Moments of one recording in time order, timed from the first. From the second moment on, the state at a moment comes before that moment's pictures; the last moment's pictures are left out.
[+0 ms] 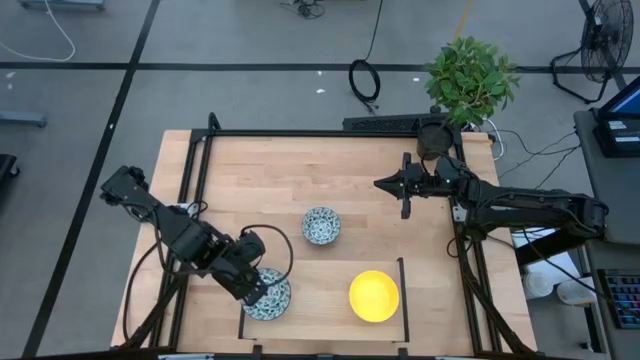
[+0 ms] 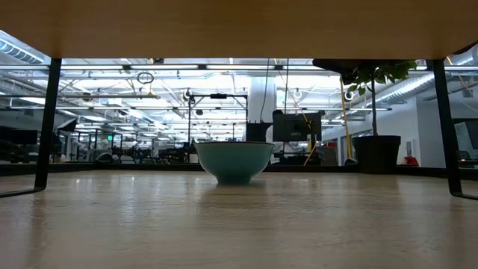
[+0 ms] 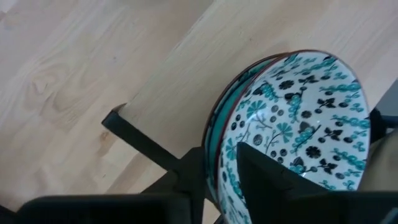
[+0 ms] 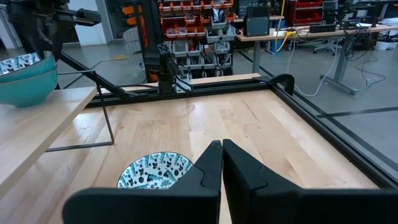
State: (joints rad) left arm -0.60 1.54 1.58 -1.26 -0.11 -1.32; right arm -0.36 0.85 0.35 0.40 -0.27 0.03
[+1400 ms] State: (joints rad) left arm -0.32 1.45 1.59 -1.28 -0.43 -0.76; right arm -0.36 0.85 0.35 0.39 -0.27 0.04
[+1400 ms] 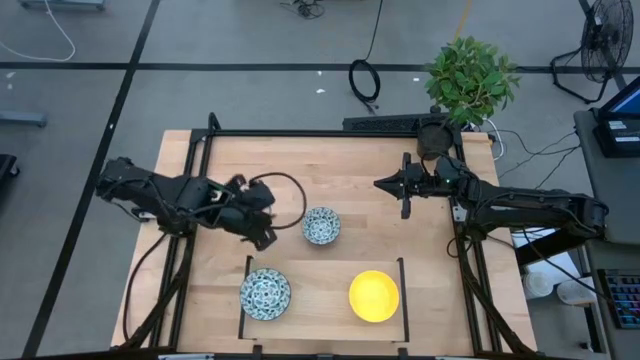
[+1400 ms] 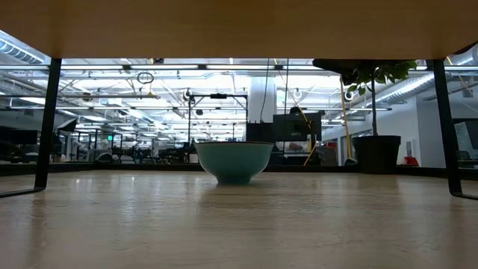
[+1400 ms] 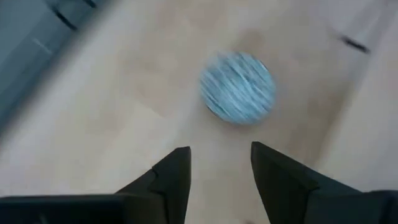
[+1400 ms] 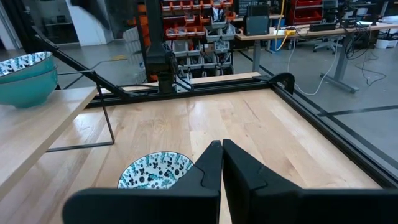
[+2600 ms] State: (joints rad) left arm 0.17 0.89 0.67 -0.16 -0.30 0.14; right arm -0.12 1.57 1.24 -0.43 0.21 0.07
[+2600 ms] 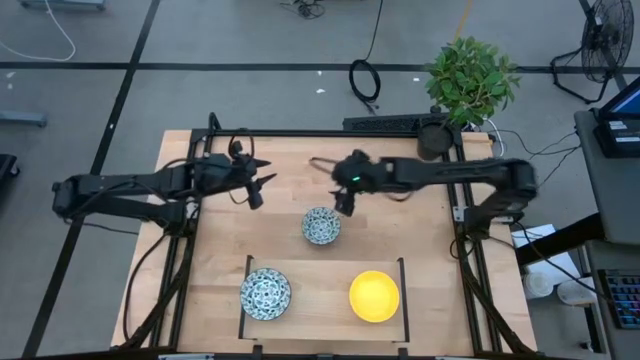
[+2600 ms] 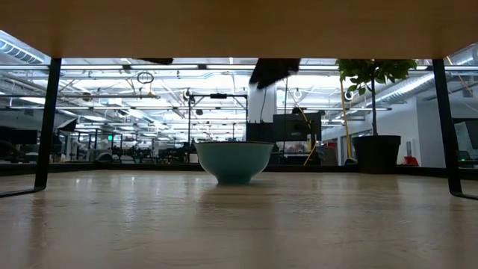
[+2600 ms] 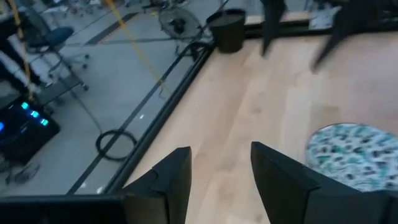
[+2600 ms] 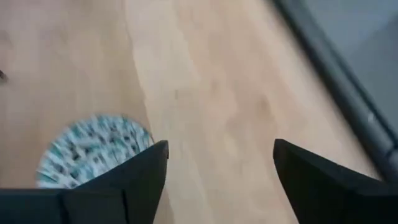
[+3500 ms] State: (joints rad) left arm 0.24 1.01 0.67 -0.15 -0.27 0.15; right arm -0.07 1.84 1.24 -0.43 0.12 0.15
